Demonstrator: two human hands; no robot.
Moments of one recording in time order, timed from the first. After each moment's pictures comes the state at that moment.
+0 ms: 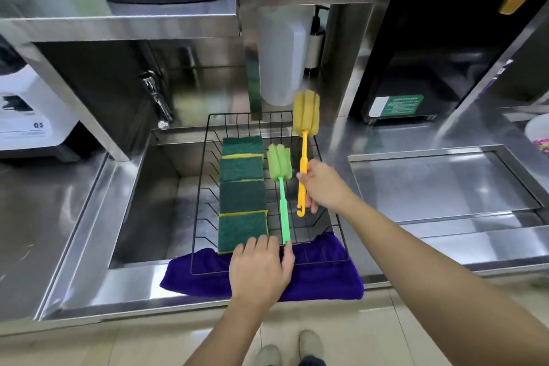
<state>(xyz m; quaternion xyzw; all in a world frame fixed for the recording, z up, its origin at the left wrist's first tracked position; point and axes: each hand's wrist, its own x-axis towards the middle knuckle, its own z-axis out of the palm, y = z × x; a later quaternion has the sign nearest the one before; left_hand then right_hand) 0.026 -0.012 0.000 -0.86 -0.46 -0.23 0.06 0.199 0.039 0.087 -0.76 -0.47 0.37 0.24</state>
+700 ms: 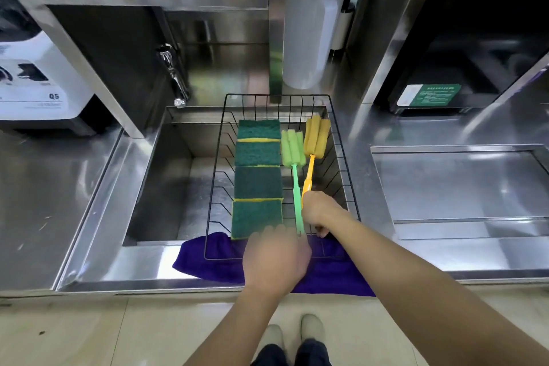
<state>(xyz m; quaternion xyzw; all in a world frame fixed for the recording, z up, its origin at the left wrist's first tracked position) 0.027 -0.011 -0.007 -0.85 -0.45 -0.26 0.09 0.159 0.042 0.035 -0.80 -0.44 0.41 -0.05</state>
